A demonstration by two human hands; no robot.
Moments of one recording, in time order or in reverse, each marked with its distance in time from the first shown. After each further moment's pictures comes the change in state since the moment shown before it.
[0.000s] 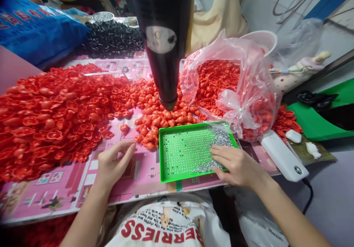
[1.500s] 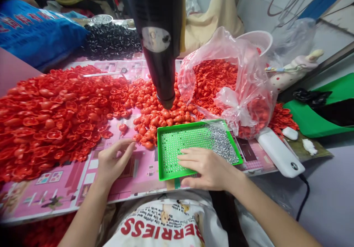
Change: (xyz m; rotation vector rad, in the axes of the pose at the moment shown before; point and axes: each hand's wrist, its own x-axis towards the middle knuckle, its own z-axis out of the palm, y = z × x) left_hand 0.000 -0.003 0.002 0.012 0.000 0.040; right_hand 0.059 -0.041 0.009 0.388 -0.198 0.021
